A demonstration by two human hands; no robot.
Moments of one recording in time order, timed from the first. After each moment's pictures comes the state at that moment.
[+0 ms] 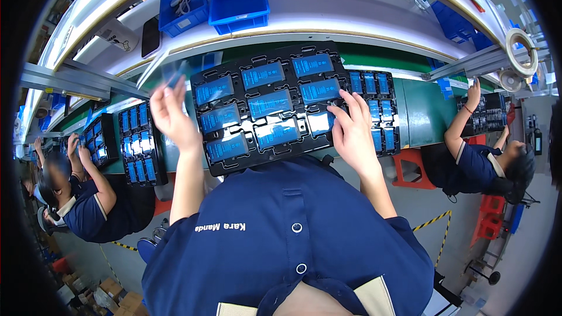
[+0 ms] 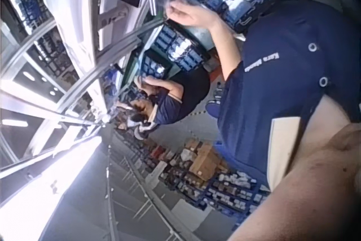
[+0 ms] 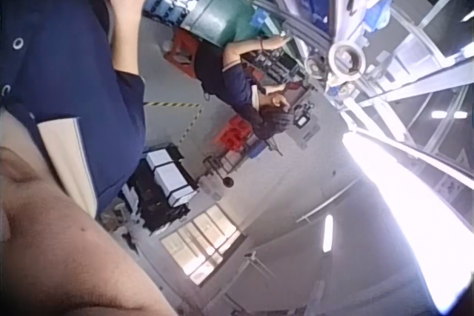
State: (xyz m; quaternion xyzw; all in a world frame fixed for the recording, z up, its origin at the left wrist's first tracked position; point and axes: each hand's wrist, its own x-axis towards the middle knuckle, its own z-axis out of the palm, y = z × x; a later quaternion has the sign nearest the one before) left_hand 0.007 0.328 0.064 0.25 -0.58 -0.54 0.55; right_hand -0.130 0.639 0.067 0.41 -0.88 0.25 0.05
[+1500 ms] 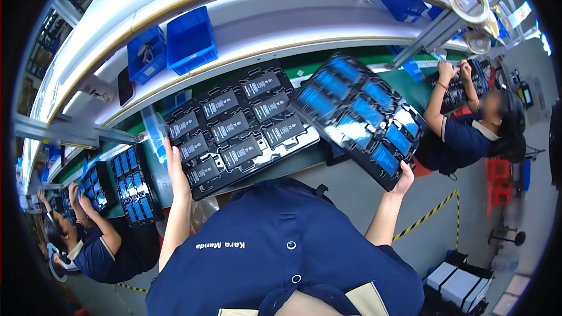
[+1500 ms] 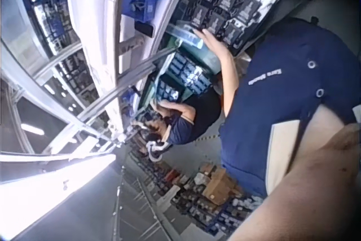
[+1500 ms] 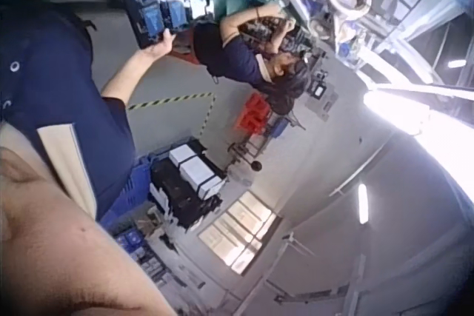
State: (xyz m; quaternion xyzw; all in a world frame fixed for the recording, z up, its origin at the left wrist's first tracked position) left_hand 0.056 0.362 0.025 0.33 -0.66 -0.63 0.25; right_hand -0.120 0.901 -0.021 -0.04 -0.33 0.94 -0.08
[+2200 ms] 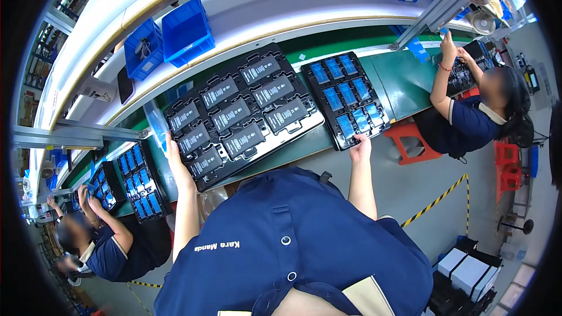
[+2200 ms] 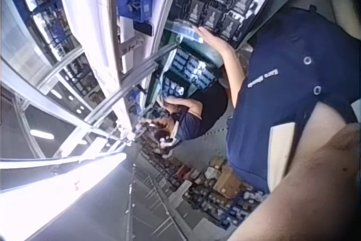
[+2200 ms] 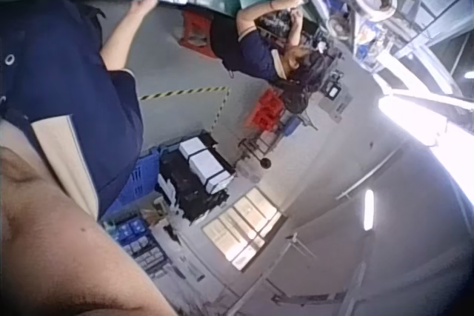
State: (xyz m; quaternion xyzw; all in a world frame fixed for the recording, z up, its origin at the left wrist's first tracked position) left_hand 0.054 0.362 0.023 0.35 -0.63 -0.63 0.29; right_hand -0.144 0.811 -0.186 -0.31 -0.33 0.89 -0.04
